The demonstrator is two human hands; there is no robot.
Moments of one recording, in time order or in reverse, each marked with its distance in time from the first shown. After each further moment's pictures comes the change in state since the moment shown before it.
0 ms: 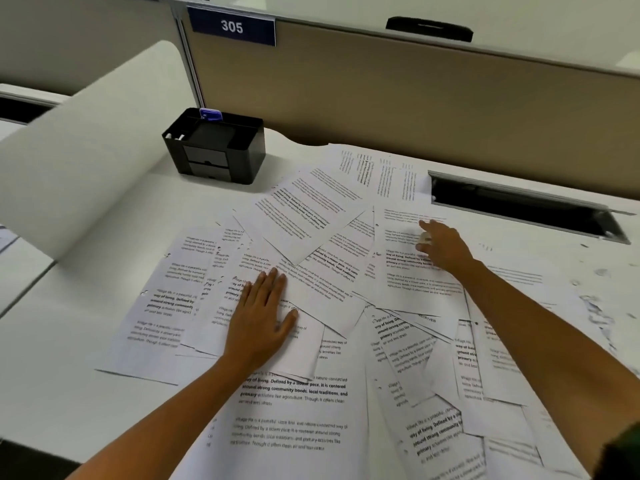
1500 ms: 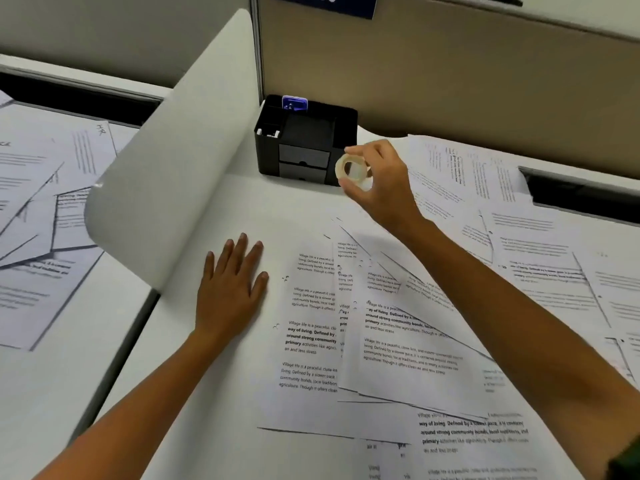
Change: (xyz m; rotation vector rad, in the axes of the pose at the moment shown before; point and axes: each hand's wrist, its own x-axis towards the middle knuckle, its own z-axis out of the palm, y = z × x) left_hand 0.050 -0.279 -0.075 0.036 -0.010 -0.102; right_hand 0.040 -0.395 0.056 0.286 0.485 -0.435
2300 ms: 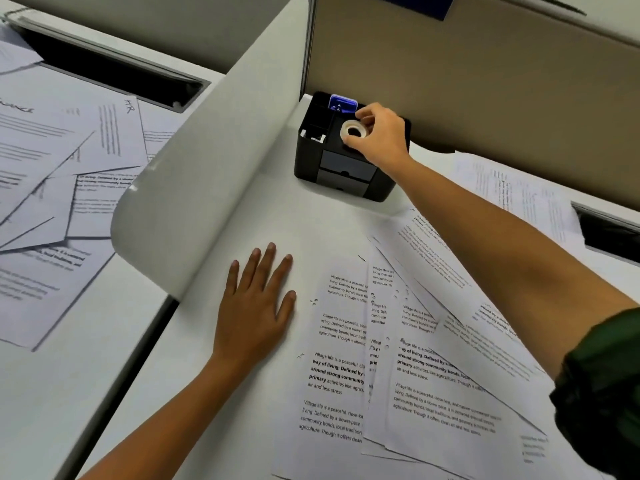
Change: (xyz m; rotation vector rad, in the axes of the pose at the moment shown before) left_hand 0.003 -0.002 0.001 -0.027 0.029 -0.021; right_hand 0.145 0.011 0.096 0.005 -0.156 0.203
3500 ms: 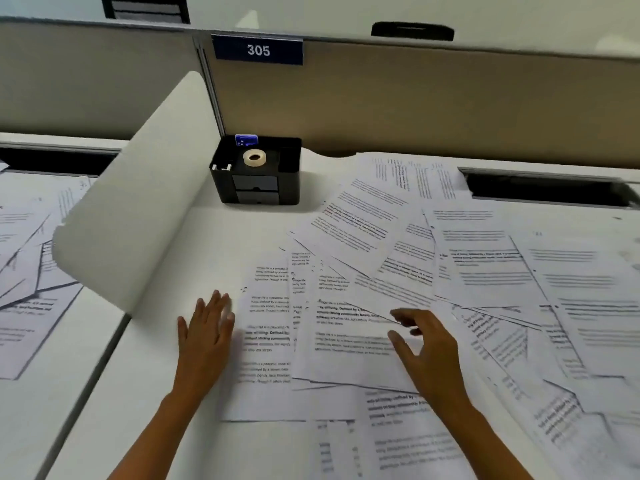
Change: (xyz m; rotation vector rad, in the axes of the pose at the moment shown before) left_hand -0.070 0.044 -0.012 -0.351 -0.094 -0.138; right_hand -0.429 0.089 -0.136 0.211 0.168 0.252
